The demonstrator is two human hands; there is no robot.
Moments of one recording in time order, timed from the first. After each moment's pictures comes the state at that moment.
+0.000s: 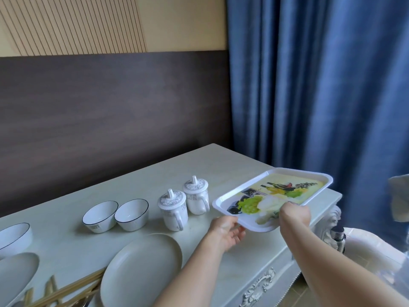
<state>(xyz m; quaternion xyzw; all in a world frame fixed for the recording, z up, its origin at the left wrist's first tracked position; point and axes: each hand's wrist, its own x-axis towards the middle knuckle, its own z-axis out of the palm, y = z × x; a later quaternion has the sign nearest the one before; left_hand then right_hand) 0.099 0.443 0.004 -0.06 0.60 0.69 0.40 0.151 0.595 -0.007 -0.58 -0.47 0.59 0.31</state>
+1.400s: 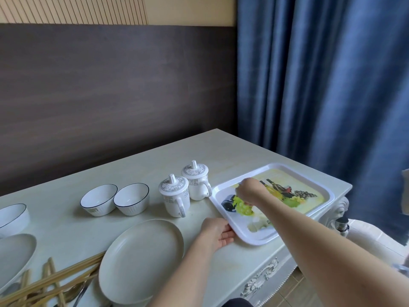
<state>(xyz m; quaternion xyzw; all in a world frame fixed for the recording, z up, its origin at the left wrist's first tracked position) 0.073 0.423 -0.047 -0.07 0.68 0.63 0.38 0.083 0.542 0.016 -0.34 -0.89 0.31 -0.01</state>
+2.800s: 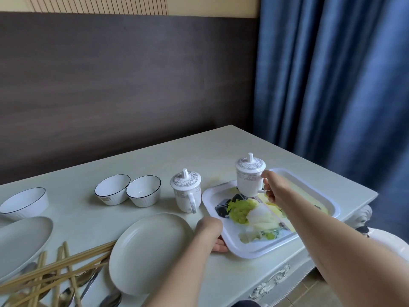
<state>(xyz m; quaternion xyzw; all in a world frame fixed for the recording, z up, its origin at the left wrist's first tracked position) 0.052 0.398 -0.049 -0.14 0.77 0.53 0.34 0.066 0.586 -0.008 -0.38 -0.64 0.66 0.11</state>
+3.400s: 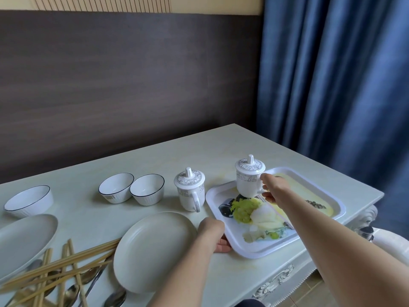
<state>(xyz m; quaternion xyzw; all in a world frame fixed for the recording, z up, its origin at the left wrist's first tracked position) 0.056 0.388 -0.054 -0.11 0.75 0.55 0.35 0.058 0.579 -0.013 -0.40 -0.68 0.61 0.12</state>
